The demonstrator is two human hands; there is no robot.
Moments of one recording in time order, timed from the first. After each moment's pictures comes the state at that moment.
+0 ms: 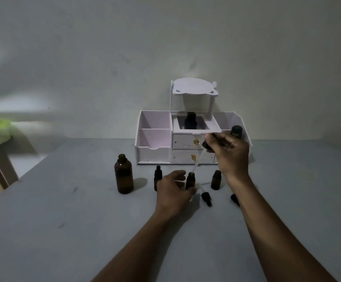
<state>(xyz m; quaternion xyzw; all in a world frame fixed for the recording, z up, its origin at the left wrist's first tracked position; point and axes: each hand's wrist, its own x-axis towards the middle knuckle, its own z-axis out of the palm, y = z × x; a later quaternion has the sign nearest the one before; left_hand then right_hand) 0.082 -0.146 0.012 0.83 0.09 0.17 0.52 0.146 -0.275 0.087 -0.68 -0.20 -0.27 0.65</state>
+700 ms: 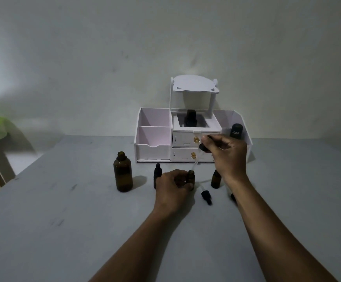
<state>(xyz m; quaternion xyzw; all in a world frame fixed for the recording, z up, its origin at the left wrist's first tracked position) 0.076 -0.153 0.010 0.80 0.10 0.18 0.56 0.150 -0.271 0.075 -0.70 -0.21 -0.28 0.62</state>
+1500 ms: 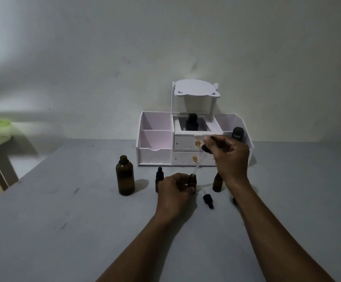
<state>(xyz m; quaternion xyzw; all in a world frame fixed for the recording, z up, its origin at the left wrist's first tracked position) 0.080 -0.154 0.006 0.81 0.11 0.18 0.54 0.145 -0.270 0.080 -0.70 -0.20 -0.30 0.62</state>
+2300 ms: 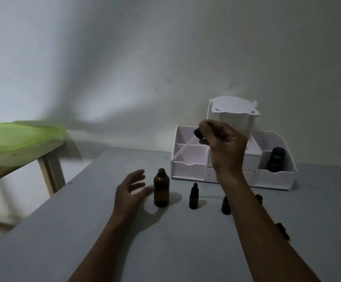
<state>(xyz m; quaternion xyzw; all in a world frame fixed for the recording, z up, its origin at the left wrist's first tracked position) 0.022 0.020 0.018 0.74 0.14 0.31 0.57 0.120 -0.173 0.143 -0.55 -0.27 -0.21 0.76</state>
